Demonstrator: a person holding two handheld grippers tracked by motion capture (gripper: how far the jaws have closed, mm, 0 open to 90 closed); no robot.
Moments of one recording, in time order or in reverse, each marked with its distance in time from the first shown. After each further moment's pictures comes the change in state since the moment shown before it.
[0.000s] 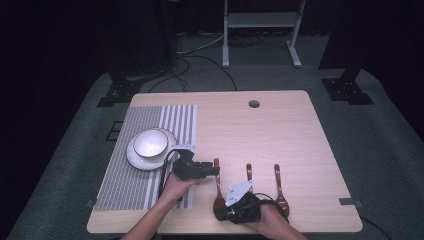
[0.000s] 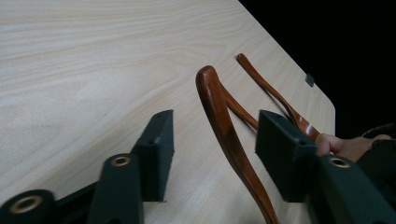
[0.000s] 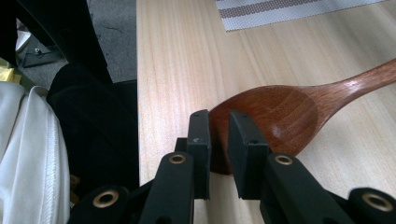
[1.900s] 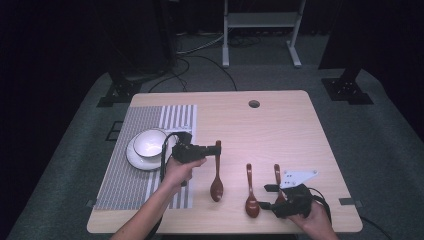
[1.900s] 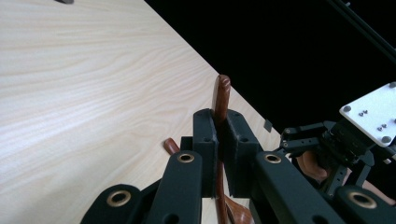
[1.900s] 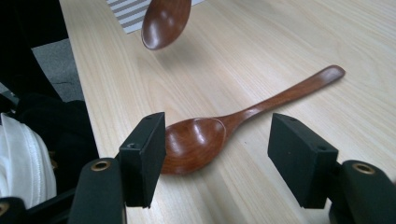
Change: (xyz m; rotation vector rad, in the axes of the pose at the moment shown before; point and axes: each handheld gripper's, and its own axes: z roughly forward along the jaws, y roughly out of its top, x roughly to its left) left arm -0.020 0.052 -0.020 -0.133 -0.092 0.013; right arm -0.021 -0.067 -0.108 -0.148 -0.221 0.261
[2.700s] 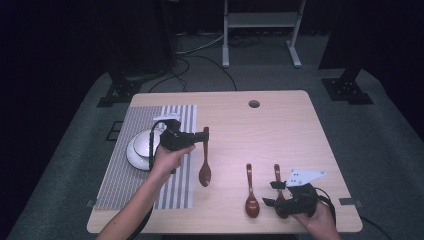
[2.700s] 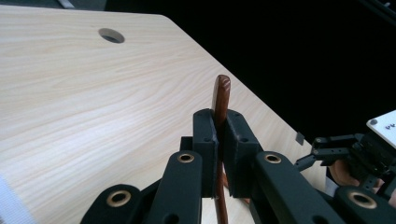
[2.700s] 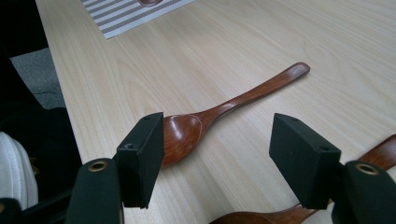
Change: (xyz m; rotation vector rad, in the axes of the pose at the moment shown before) left arm 0.006 0.032 -0.031 -0.030 0.131 0.067; right arm -0.006 -0.006 -0.010 -0.030 -0.064 0.026
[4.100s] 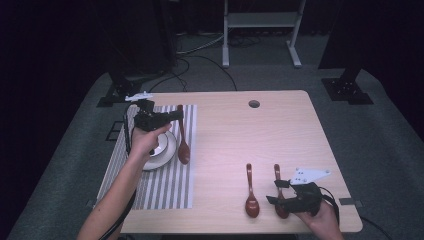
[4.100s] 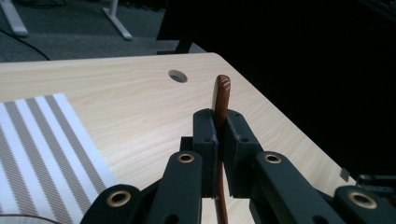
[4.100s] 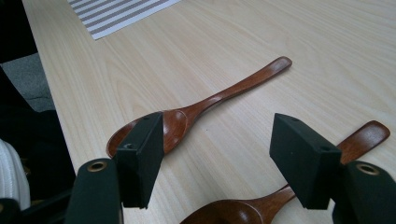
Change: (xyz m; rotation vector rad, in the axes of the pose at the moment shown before) left arm 0.028 0.047 -0.056 -0.090 0.178 -0.004; right arm -0.007 -0.004 -0.006 -0.003 -0.026 0.025
